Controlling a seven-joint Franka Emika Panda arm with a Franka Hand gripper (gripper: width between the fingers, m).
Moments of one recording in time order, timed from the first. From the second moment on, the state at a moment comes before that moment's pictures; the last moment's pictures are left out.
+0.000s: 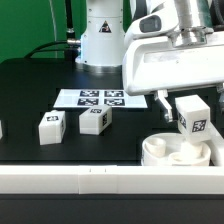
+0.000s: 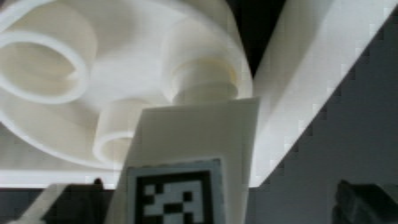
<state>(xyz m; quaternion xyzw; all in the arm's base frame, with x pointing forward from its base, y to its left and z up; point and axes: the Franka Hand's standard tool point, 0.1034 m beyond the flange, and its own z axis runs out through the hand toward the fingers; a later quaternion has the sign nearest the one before) 0.603 0.103 0.072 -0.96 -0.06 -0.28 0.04</state>
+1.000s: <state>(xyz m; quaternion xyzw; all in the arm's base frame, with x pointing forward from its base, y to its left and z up) 0.606 0.090 0.079 -0.95 -0.09 -0.28 0.03</state>
